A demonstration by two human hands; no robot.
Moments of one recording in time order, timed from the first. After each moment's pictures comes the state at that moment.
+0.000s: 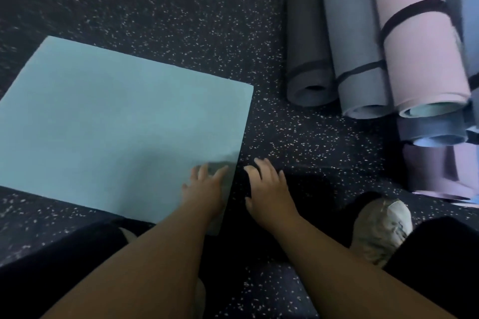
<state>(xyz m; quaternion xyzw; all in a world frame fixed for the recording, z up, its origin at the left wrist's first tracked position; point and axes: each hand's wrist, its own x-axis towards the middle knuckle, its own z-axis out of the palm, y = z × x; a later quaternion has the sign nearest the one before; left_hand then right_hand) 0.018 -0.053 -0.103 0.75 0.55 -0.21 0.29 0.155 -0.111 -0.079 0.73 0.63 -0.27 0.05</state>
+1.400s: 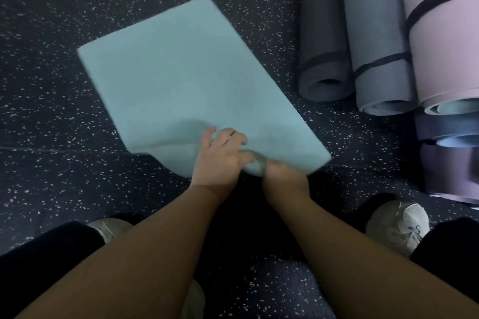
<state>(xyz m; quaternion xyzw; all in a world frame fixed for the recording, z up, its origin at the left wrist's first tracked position) 0.031 -0.022 -0.096 0.91 0.40 0.10 0.08 0.165 -0.081 -0.081 0.77 0.56 -0.24 0.16</state>
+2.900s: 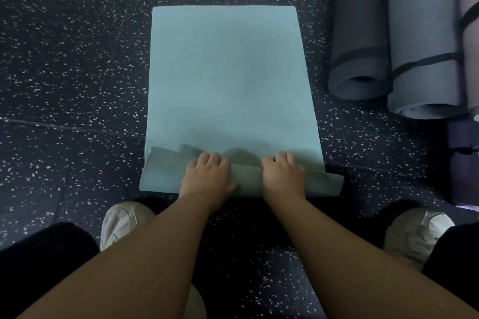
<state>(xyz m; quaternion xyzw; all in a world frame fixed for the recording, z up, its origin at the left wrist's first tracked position) -0.024 -0.045 -0.108 0.81 0.52 -0.18 0.19 0.127 -0.076 -0.118 0.76 0.61 -0.19 0.11</state>
